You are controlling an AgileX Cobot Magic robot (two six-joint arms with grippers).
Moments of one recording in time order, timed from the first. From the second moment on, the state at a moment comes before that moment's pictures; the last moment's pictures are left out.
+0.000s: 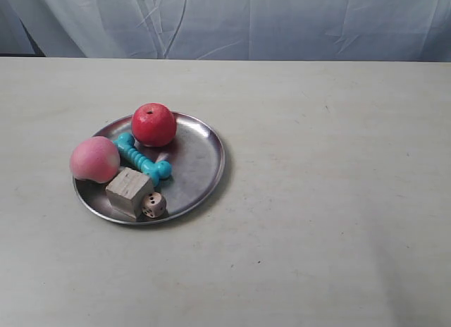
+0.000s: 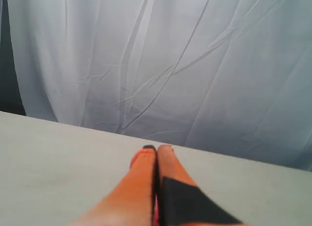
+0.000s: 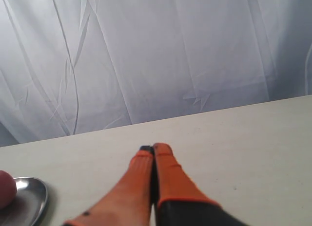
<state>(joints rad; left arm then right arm) 0.12 0.54 -0.66 -0.80 0.45 0.45 -0.06 0.03 0.00 0.40 0.08 -0.16</state>
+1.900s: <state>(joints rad) 0.12 0.00 0.00 -0.95 -0.02 0.51 -0.06 0.03 0.00 0.40 0.09 -0.16</state>
